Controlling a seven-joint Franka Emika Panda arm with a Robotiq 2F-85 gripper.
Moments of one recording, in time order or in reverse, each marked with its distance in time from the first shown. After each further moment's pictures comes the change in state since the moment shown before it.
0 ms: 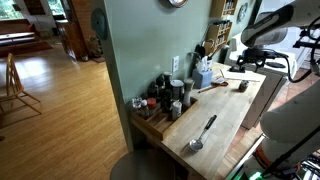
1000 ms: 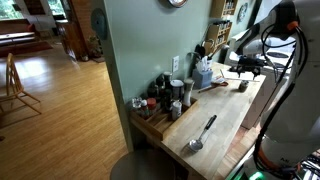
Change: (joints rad) arm 0.000 0.482 -0.099 0.334 0.167 -0.017 0.052
